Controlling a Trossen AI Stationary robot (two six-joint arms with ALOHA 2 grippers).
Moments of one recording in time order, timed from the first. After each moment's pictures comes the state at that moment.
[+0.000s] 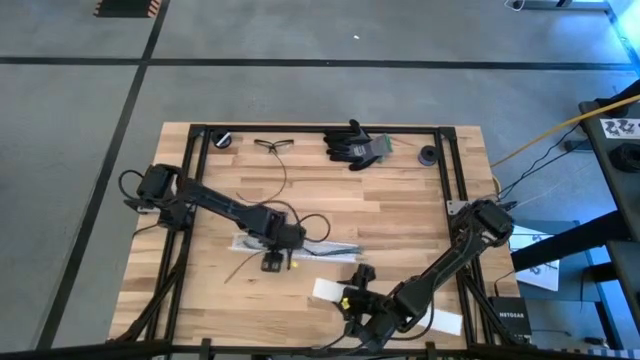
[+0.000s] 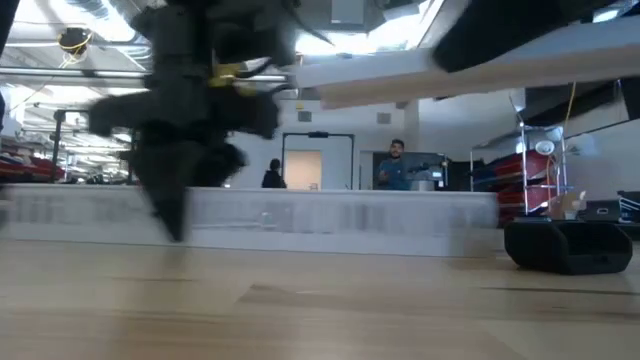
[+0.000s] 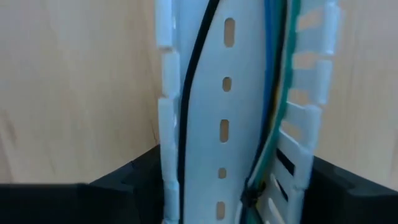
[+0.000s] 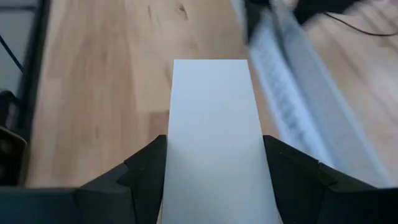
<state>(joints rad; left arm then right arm) -0.22 1.86 1.08 -0.67 -0.02 -0.12 0.75 1.98 1.36 -0.44 0.73 0.75</state>
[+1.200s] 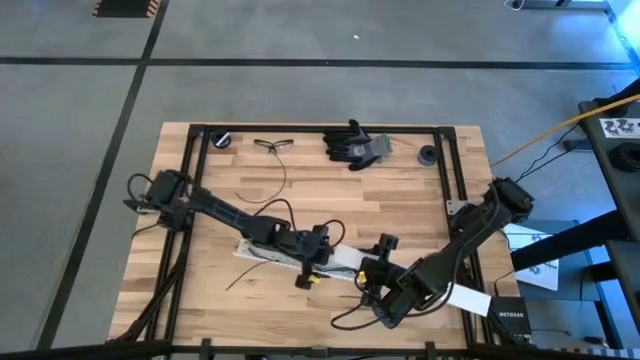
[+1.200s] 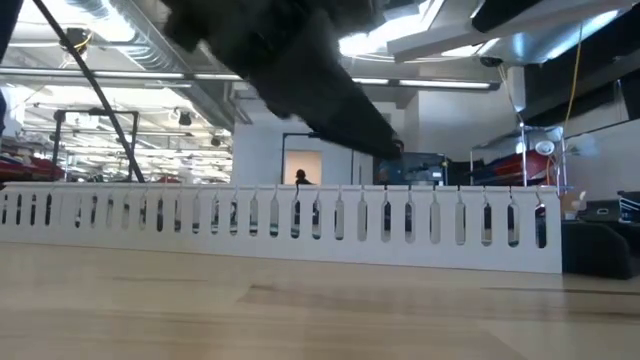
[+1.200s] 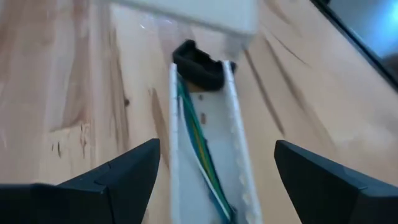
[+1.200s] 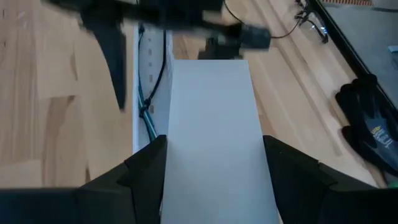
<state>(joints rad) -0.27 1.87 1.12 0.10 -0.02 0.04 0.72 1.74 1.36 -0.91 0.78 0.81</state>
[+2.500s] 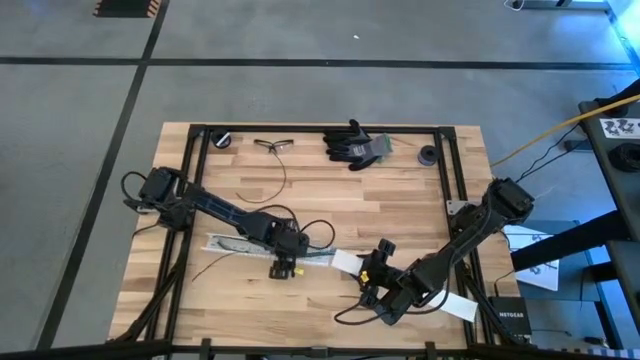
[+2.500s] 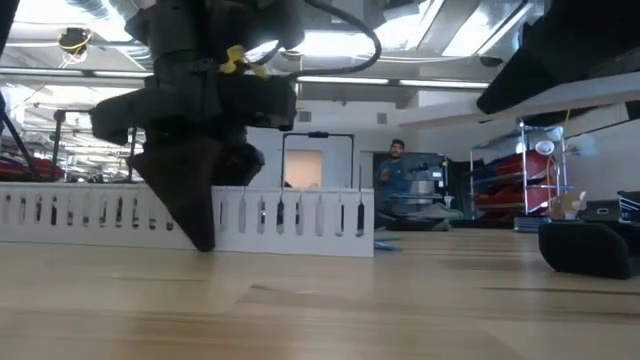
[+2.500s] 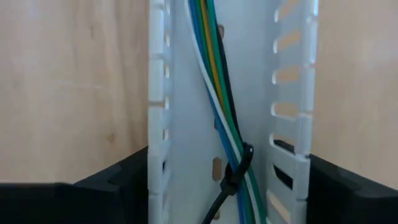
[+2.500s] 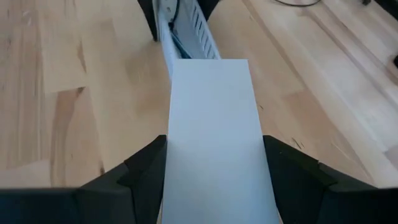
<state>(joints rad) -0.27 1.84 1.08 -0.48 -0.04 -0.15 0.73 1.74 1.10 -0.54 0.76 0.88</state>
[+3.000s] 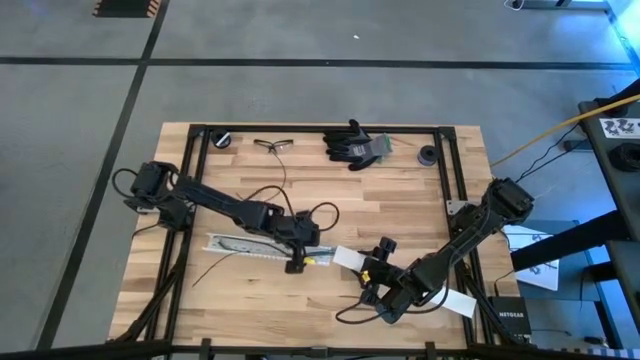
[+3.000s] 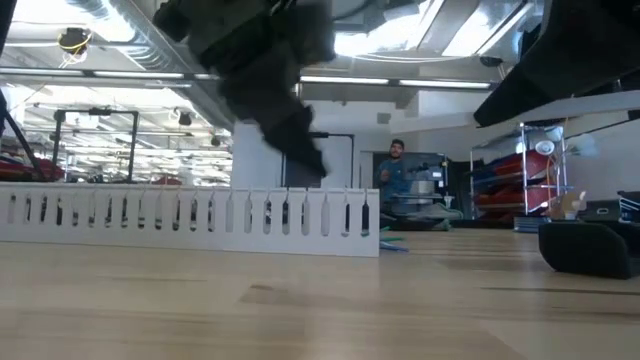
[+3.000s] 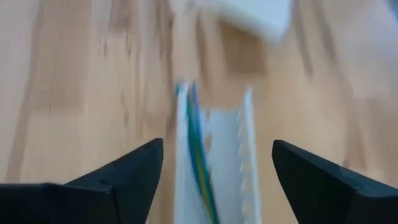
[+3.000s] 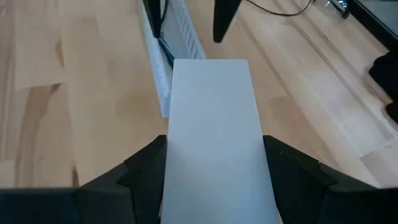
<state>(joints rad) -0.20 1.75 1.08 -0.19 0.00 -0.11 0.73 1.74 1.07 -0.54 0.82 0.86</state>
